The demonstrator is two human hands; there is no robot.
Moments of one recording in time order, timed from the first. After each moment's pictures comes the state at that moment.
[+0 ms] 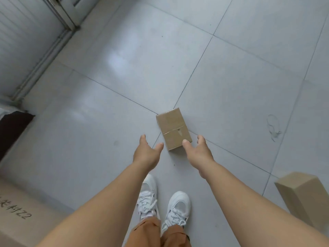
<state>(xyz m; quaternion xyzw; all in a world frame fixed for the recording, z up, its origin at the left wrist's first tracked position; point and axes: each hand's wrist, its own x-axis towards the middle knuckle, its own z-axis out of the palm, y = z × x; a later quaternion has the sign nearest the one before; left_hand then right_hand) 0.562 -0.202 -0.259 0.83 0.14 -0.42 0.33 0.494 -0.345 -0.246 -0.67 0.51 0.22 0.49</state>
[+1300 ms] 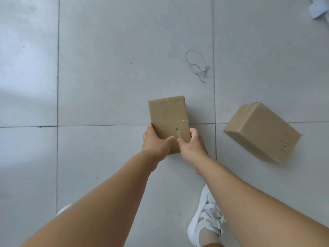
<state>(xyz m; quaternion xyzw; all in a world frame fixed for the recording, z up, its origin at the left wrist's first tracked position) 0.380 -0.491 -0.411 0.75 -0.01 -0.59 0.31 0.276 -0.552 -0.411 -0.54 0.65 0.14 0.51</state>
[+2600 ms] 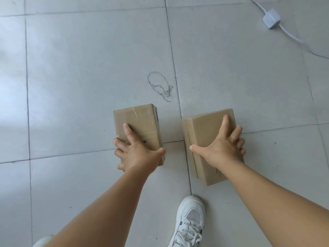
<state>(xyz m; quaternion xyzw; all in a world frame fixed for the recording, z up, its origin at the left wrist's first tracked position) 0.305 -0.590 -0.393 0.92 -0.12 -0.38 0.04 0.142 -0.695 -0.384 -0.64 0.70 0.21 0.26</state>
